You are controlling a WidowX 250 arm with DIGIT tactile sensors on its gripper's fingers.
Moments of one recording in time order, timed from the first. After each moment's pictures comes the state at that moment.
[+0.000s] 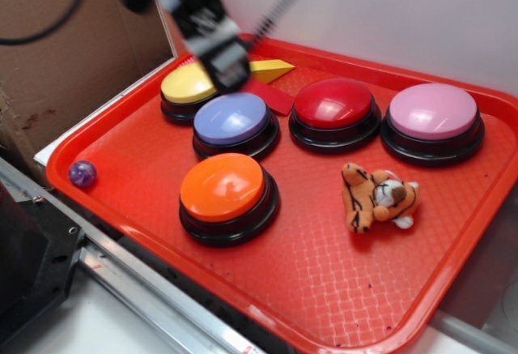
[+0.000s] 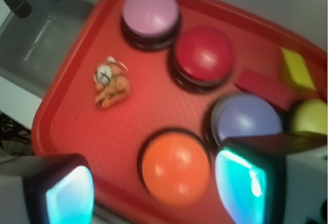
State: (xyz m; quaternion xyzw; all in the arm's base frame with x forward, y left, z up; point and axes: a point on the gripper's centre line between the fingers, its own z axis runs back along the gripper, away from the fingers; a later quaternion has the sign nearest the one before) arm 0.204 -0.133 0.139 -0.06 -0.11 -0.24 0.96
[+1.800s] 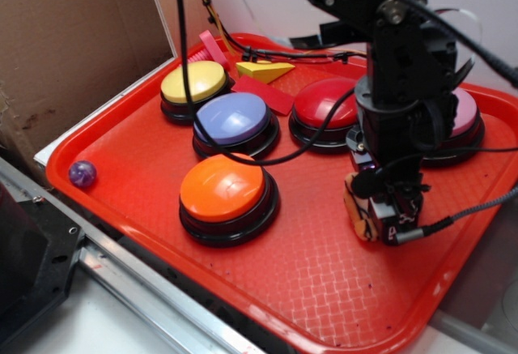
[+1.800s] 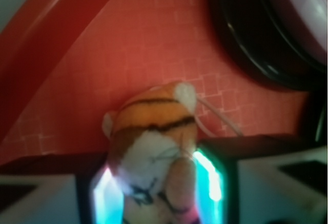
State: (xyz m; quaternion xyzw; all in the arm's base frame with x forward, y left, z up) arm 0.251 -0.210 0.025 0.04 -0.03 -0.31 0.95
